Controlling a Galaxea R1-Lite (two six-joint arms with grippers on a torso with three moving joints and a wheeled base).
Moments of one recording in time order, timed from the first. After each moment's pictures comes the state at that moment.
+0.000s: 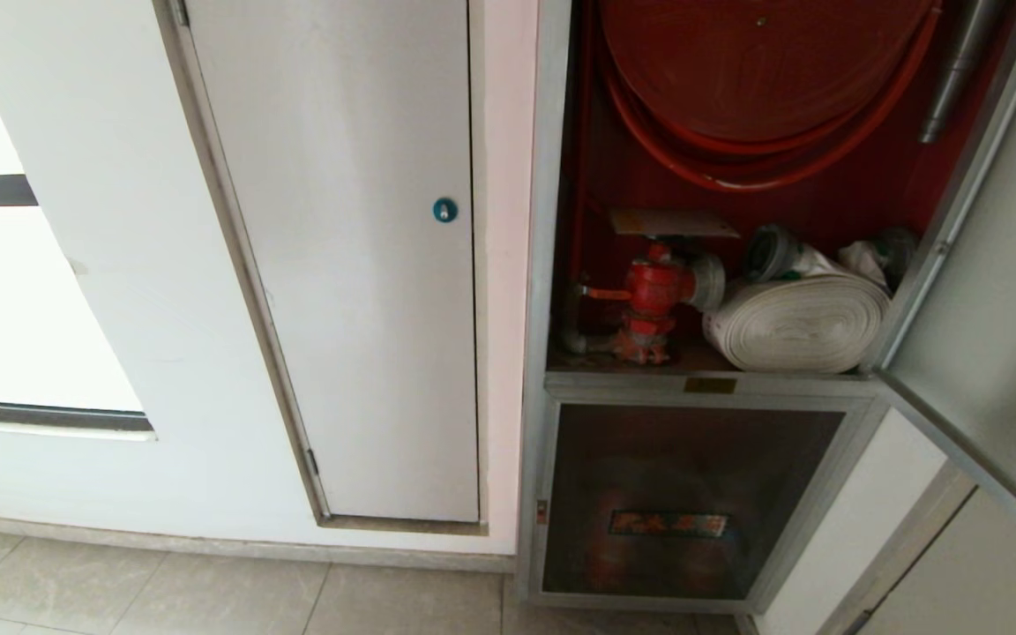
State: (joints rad) left arm -0.01 0.00 0.00 -0.01 0.00 0.01; right arm 0.00 0.01 -0.01 0.00 0.00 -0.05
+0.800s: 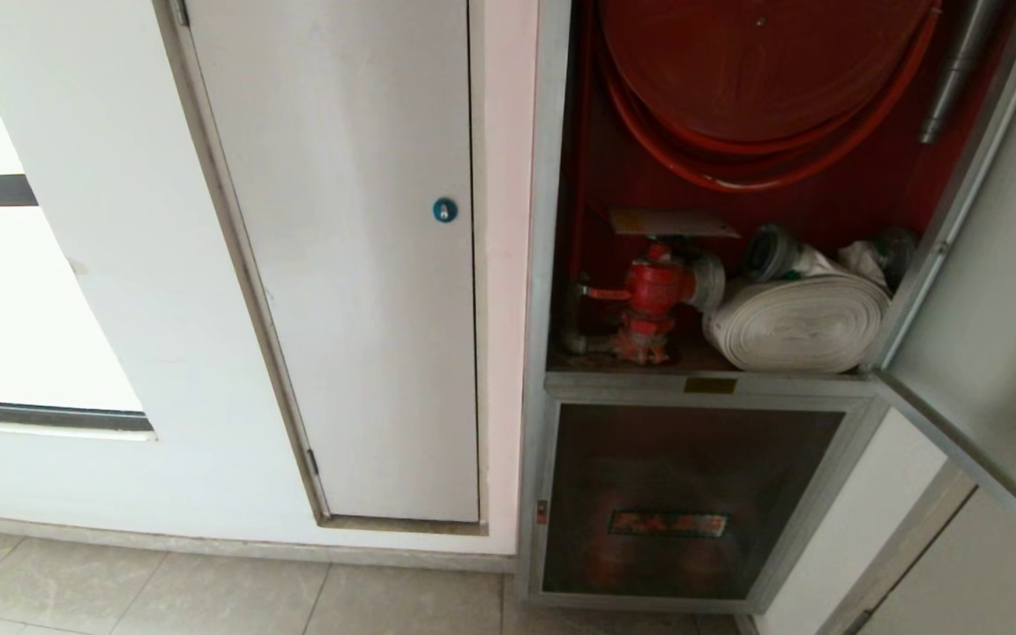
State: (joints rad) left arm -0.01 0.00 0.00 -0.01 0.00 0.01; right arm 0.00 0.00 0.00 0.01 0.00 -0.05
